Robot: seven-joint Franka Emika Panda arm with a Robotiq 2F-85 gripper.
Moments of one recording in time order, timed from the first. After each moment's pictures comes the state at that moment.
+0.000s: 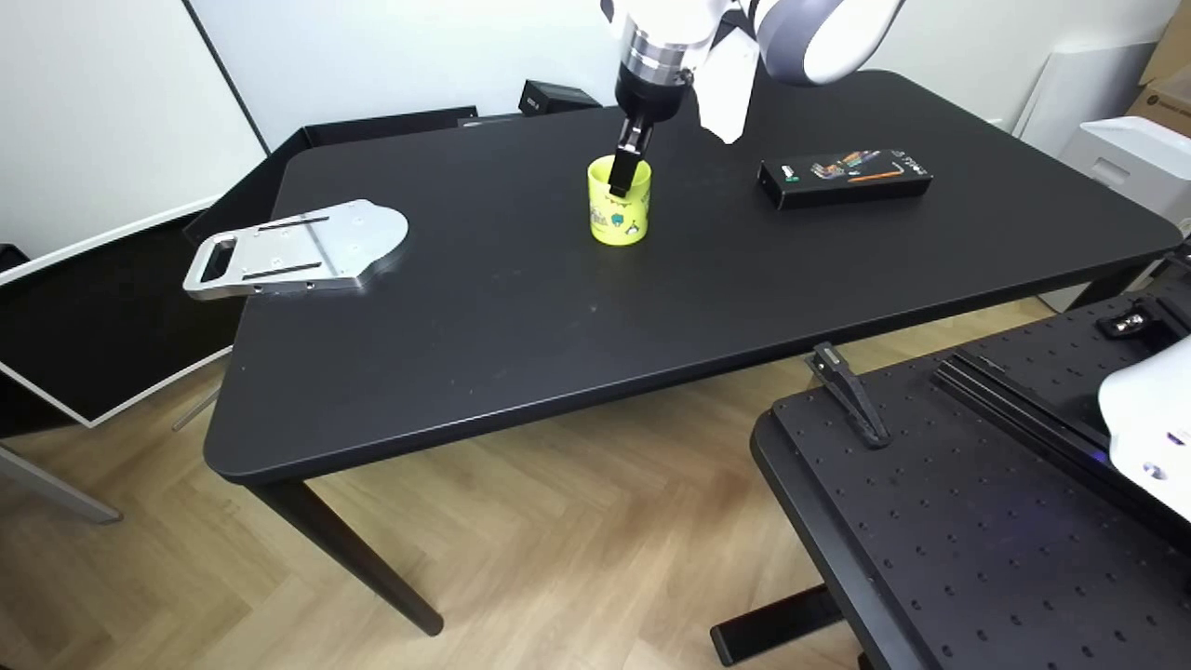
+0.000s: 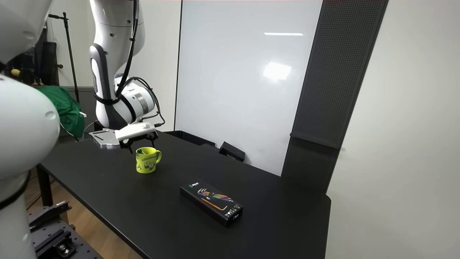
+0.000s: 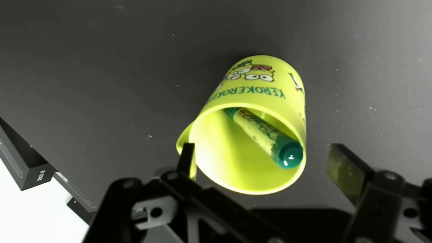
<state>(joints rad) 0.34 0.45 0.16 -2.20 -1.10 2.95 0.53</state>
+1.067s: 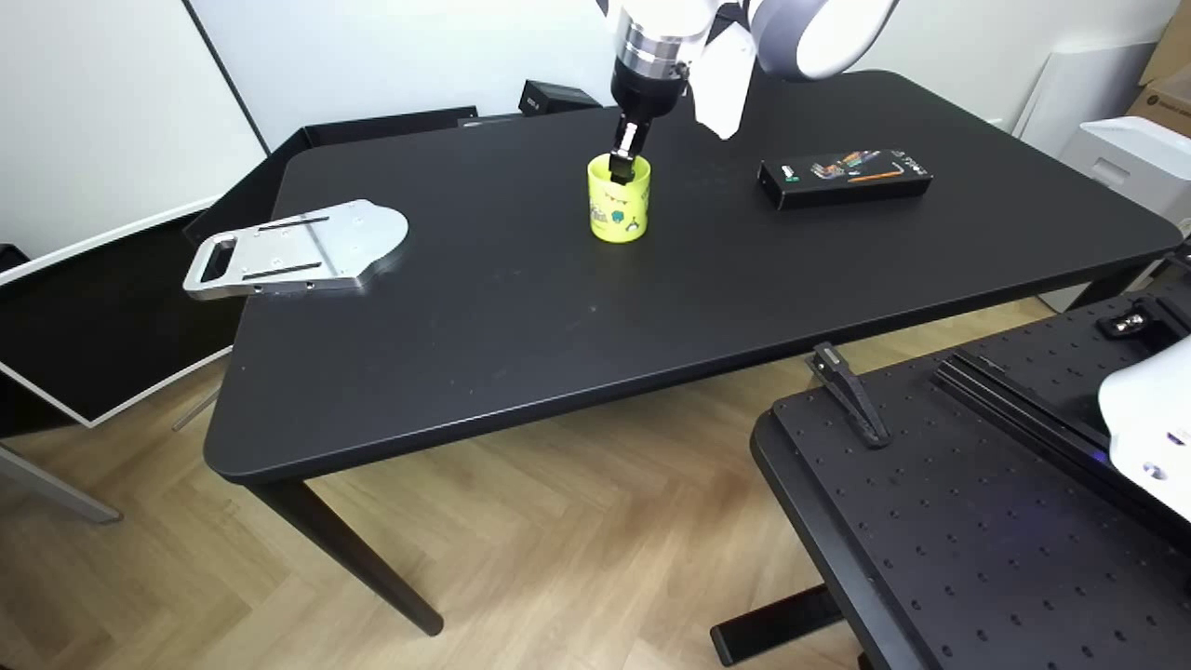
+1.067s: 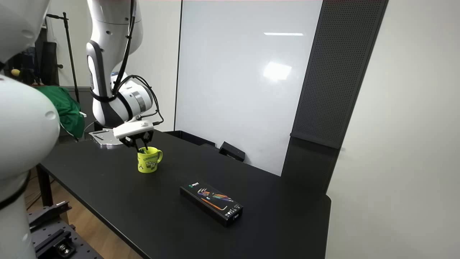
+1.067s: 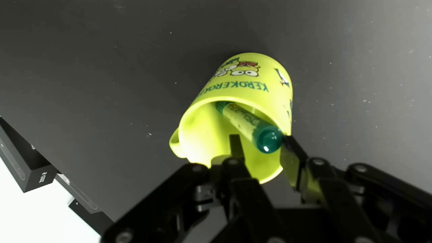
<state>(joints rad) 0.34 0.44 0.17 -2.20 -1.05 2.93 0.51</state>
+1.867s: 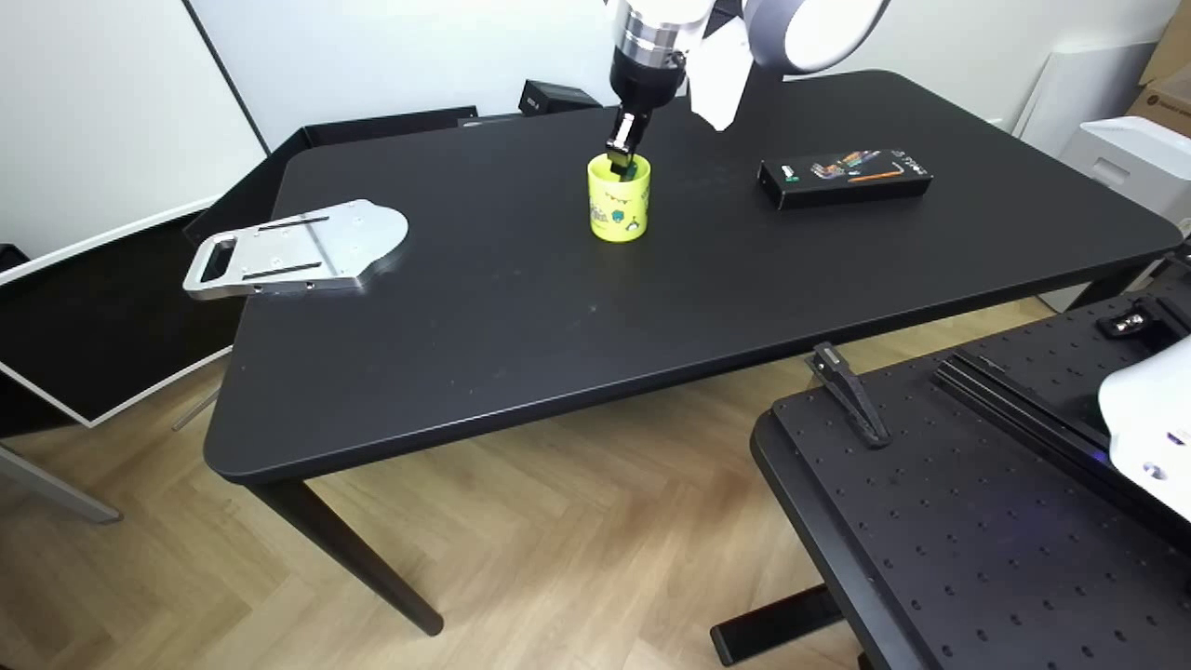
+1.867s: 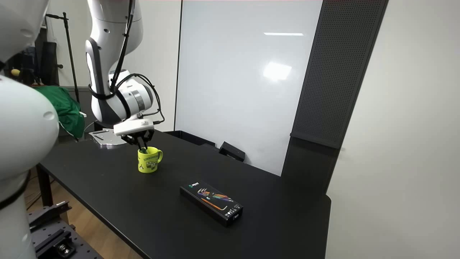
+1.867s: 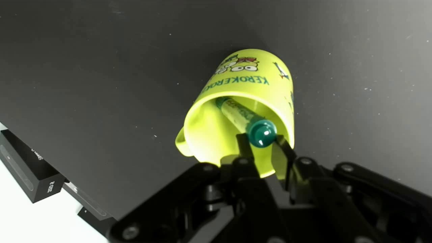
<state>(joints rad) 0.33 0.43 0.19 -2.21 -0.96 2.92 0.47</state>
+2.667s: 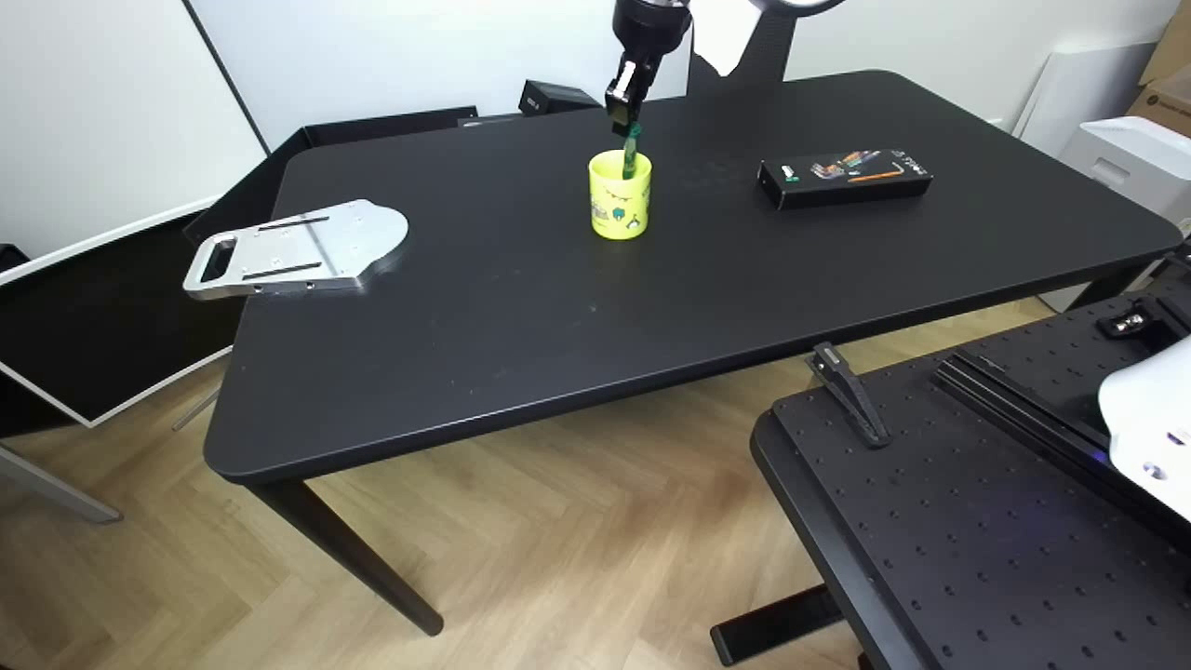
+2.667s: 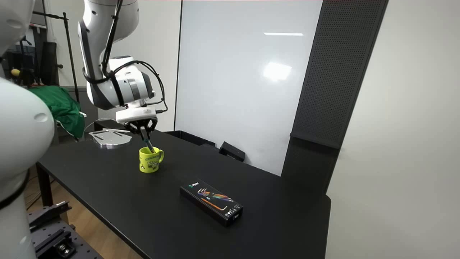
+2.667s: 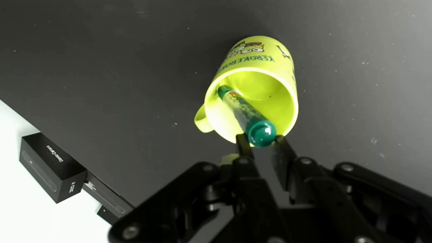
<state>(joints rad) 0.25 0.32 0.27 -2.24 -0.71 2.86 0.29</state>
